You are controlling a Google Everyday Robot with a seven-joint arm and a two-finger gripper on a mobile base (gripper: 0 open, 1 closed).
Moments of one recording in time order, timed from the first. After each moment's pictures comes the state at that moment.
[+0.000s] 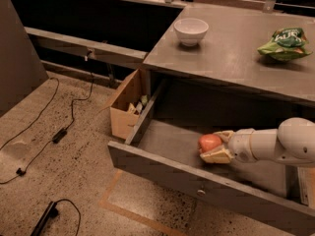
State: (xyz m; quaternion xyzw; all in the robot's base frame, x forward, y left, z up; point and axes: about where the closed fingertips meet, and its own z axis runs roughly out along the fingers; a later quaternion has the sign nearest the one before) arm 0.535 -0.185 0.651 -0.44 0.79 0.19 0.37
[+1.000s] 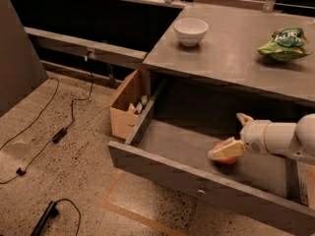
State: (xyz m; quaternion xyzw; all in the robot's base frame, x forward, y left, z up) arm 0.553 -0.212 0.695 -0.38 0.80 0.17 0.42
